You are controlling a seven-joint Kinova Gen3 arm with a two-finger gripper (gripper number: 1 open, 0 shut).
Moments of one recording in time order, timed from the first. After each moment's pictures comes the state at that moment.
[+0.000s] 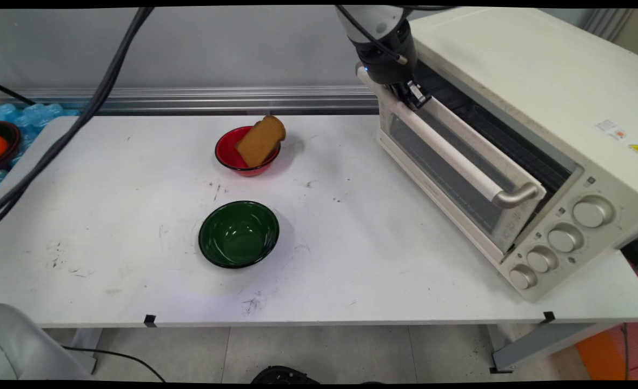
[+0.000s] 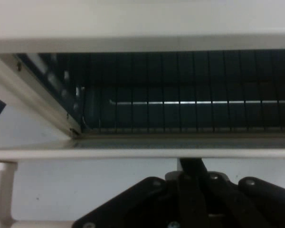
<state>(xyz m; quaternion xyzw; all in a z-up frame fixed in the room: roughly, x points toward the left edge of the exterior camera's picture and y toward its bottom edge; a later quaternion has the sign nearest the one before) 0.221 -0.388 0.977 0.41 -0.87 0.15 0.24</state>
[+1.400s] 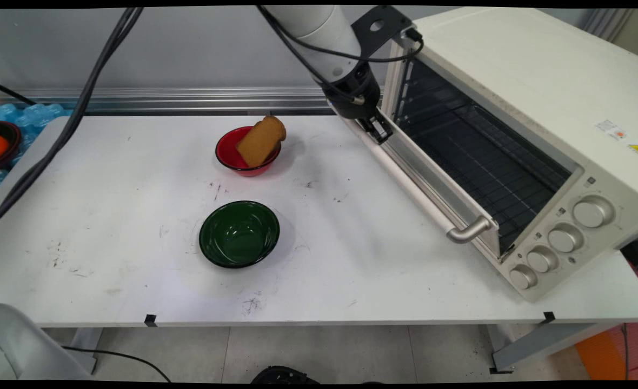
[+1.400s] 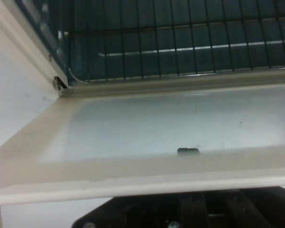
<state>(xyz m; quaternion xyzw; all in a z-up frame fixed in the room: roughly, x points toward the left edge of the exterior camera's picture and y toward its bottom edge) 0.262 -0.362 0.926 0.38 -0.89 0.13 0.23</state>
